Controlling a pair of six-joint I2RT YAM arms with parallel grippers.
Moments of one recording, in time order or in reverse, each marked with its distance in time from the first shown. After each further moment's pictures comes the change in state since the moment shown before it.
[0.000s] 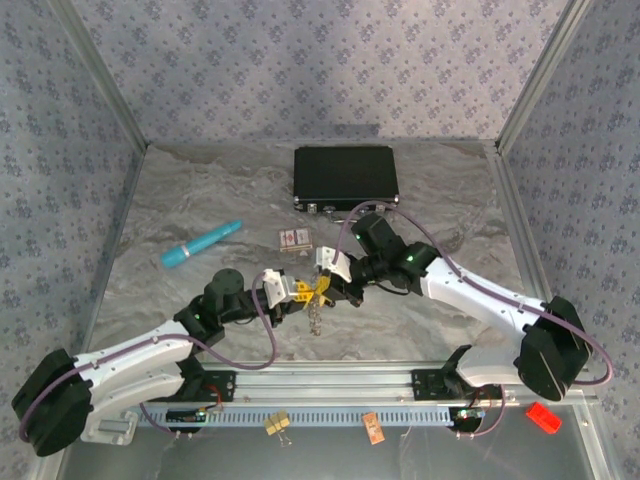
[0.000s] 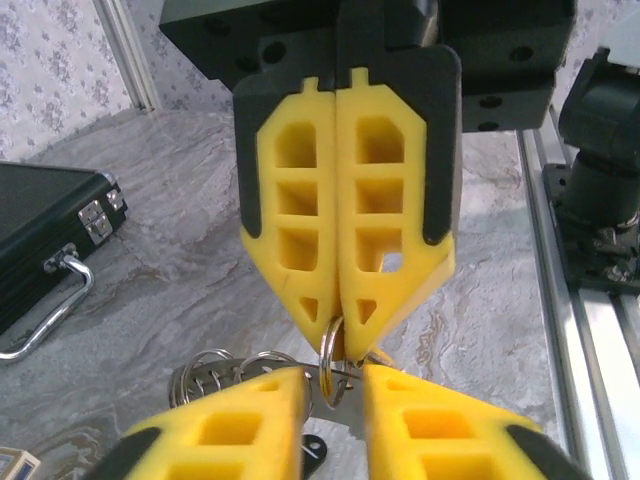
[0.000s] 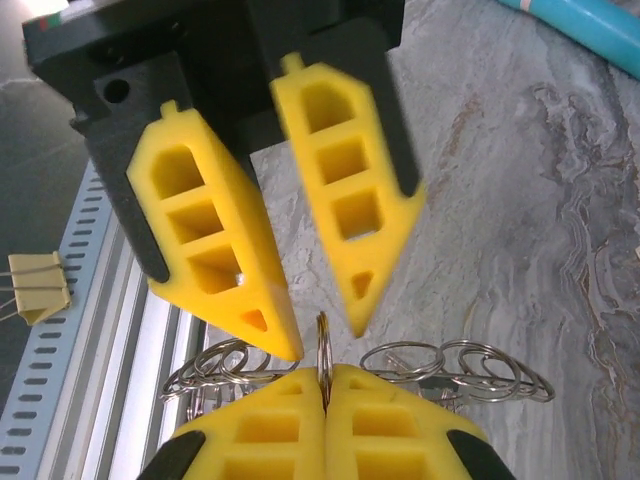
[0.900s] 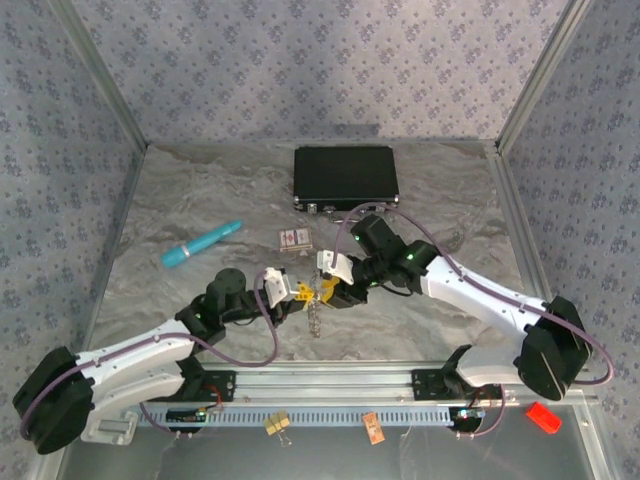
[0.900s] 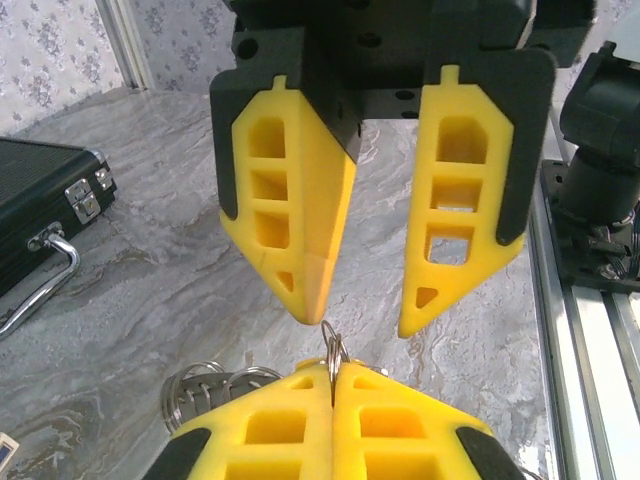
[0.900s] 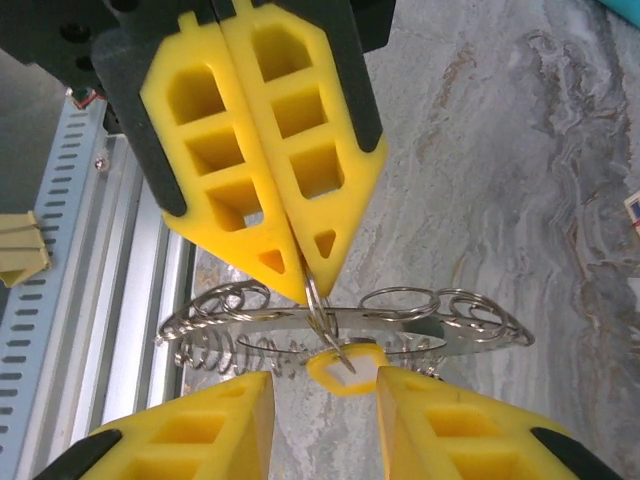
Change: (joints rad) left arm -0.007 0.034 -0.009 0.034 0.001 -0.051; right arm -0.006 -0.006 -0.006 -0.050 0.040 -0.022
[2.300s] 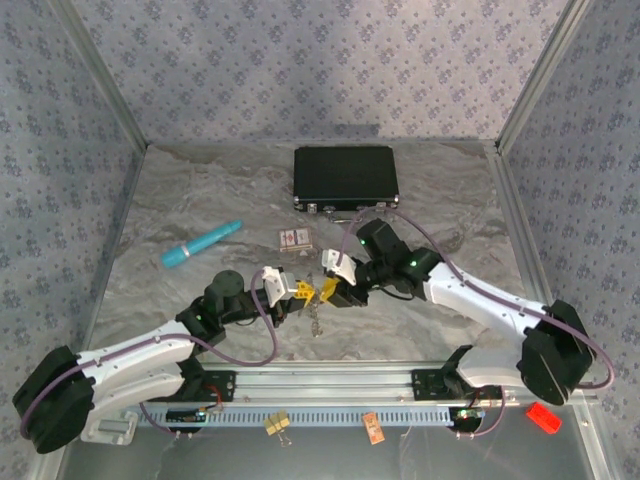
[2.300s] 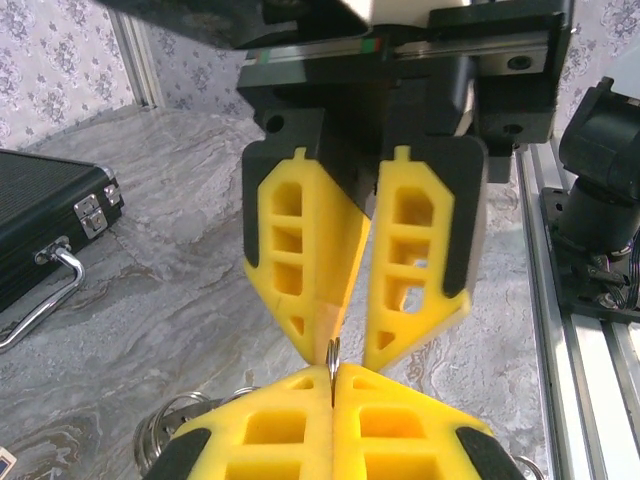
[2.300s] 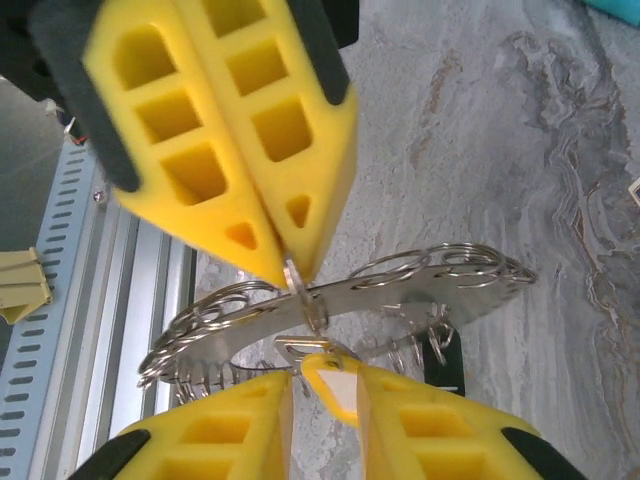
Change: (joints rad) left arm -0.006 0.000 -0.009 0.060 -0.011 -0.037; right arm -0.024 -0.049 -0.101 0.125 -0.023 0.089
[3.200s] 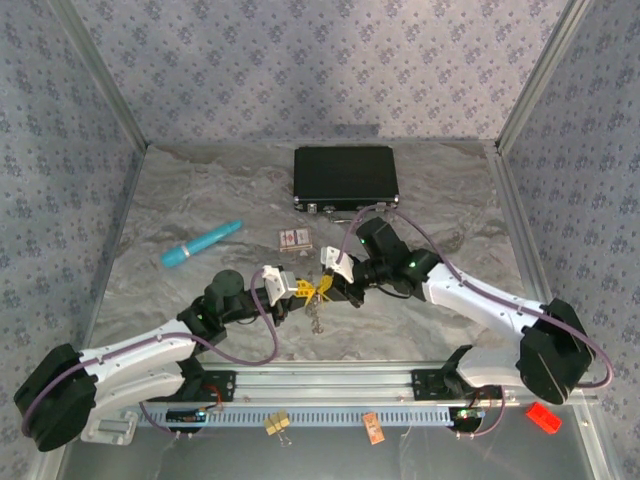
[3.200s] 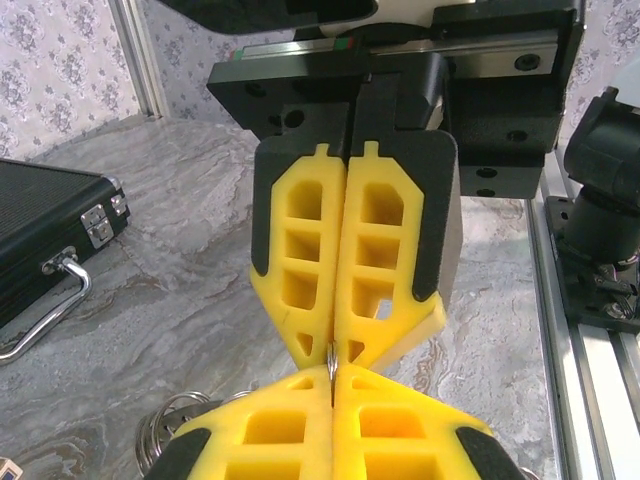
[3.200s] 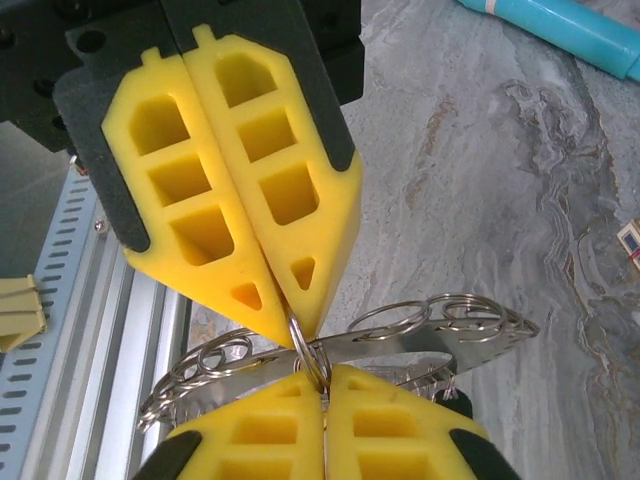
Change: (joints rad) left arm 0.000 0.013 0.000 0.031 -0.004 -0.003; right arm 0.002 0.030 -0.002 0.090 -0.030 0.021
